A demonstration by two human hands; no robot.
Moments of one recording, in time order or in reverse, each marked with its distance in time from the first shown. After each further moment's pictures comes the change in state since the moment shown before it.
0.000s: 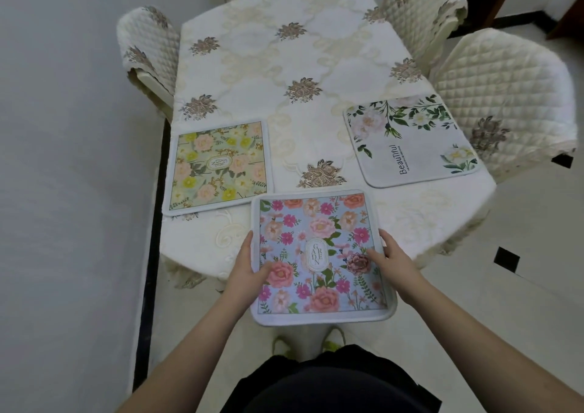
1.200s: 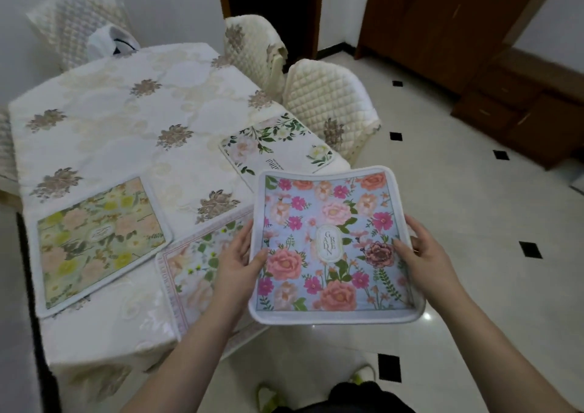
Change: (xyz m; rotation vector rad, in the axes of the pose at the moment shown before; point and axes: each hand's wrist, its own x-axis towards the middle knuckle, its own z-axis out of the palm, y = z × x) left_hand -0.041 0.115 0.089 -0.396 -0.361 0.266; right_hand -0.187 0.028 -0.114 0.184 0.662 -0.191
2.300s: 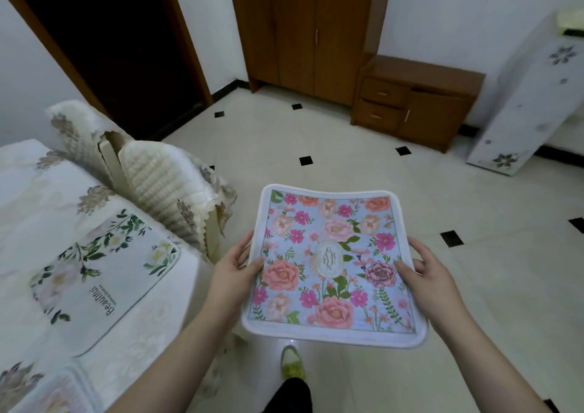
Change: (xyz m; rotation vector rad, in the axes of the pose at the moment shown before) left_hand 0.139 0.068 0.413 0.028 -0.363 -0.133; right_hand 0.168 0.081 -0.324 0.121 0.353 0.178
